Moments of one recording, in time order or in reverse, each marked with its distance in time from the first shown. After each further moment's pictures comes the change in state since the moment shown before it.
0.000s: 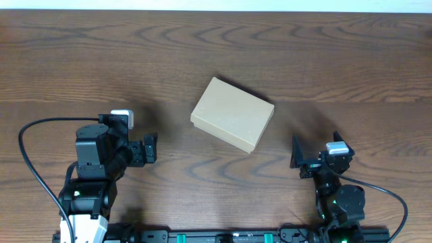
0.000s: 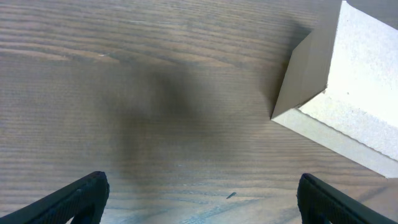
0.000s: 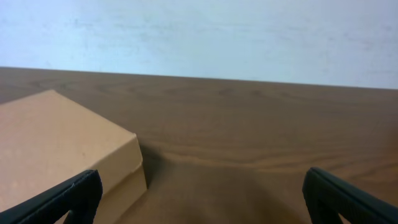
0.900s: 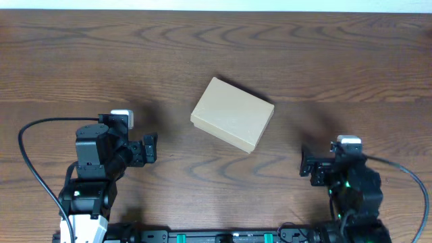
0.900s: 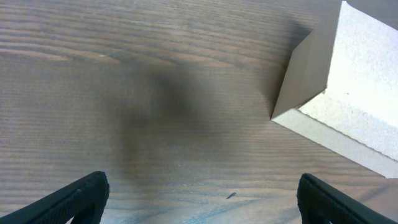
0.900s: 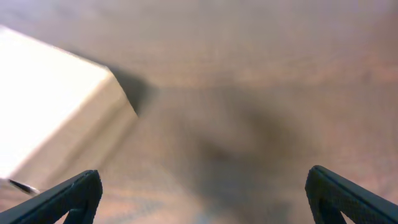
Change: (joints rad) left arm 0.000 0.000 0.000 0.000 0.000 0.000; right arm -0.053 0.229 0.404 -0.556 0.007 0.084
